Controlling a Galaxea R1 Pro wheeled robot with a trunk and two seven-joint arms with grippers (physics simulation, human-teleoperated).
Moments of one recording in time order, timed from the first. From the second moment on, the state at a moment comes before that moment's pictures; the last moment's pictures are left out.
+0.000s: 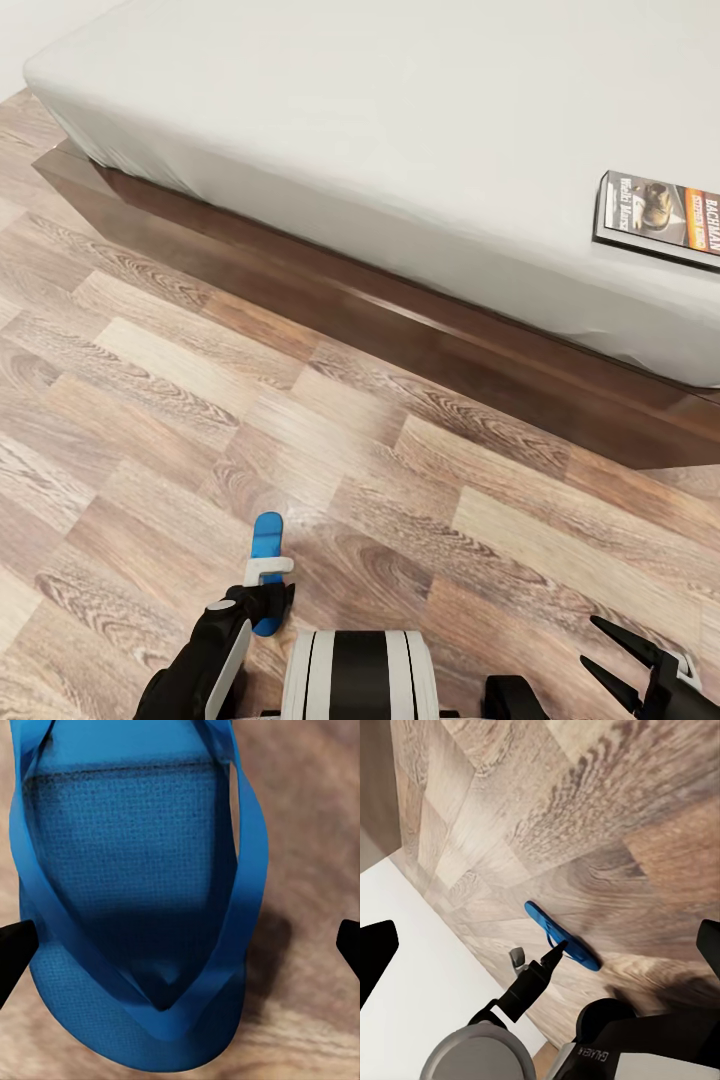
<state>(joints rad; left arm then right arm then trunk) -0.36 -0.09 -0.02 -0.91 0.03 0.44 0.06 -0.02 -0.49 -0.20 -0.87 -1.10 0.90 1.03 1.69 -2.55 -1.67</state>
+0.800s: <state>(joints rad) -0.36 -0.09 -0.02 -0.91 0.03 0.44 0.06 -0.02 -0.49 -0.20 -0.87 -1.10 0.90 1.03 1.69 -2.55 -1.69</state>
